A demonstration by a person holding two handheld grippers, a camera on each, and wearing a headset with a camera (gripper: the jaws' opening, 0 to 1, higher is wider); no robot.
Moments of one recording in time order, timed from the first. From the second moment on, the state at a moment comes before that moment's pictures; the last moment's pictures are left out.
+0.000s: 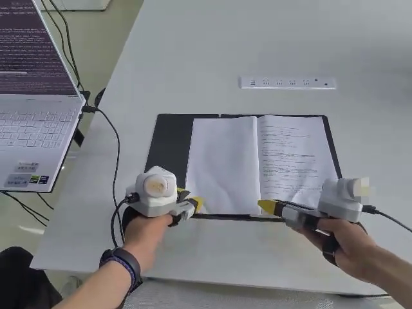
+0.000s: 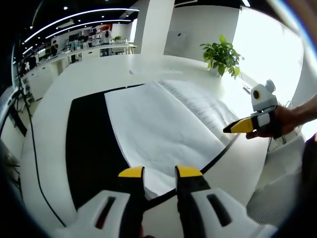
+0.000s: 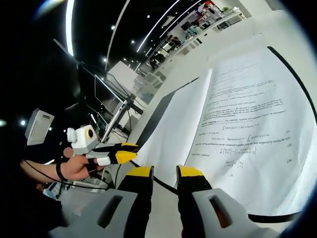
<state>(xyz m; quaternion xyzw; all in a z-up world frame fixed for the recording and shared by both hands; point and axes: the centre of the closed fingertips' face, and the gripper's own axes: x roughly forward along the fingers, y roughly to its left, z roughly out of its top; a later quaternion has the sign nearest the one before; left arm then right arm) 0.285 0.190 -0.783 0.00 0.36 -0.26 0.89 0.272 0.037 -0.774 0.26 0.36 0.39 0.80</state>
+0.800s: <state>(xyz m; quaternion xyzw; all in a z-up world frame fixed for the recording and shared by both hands) 0.289 0.195 -0.719 0.03 0.31 -0.29 0.91 0.290 -0.060 -0.711 0.15 0.28 0.34 0.88</state>
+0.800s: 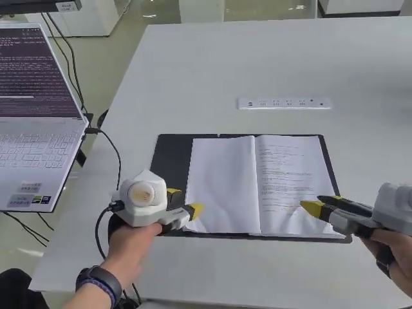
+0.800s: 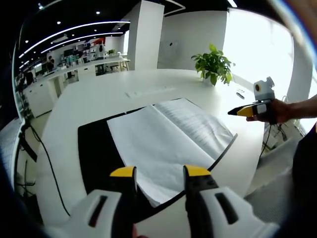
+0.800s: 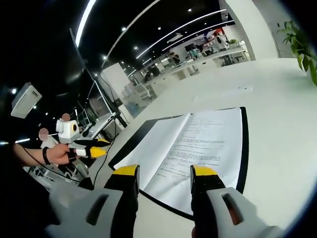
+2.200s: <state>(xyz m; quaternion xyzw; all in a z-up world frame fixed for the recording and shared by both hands) 0.239 0.219 -0.659 0.03 0.28 -0.30 0.91 0.221 -0.100 -0.665 0.06 0.26 0.29 0.92</state>
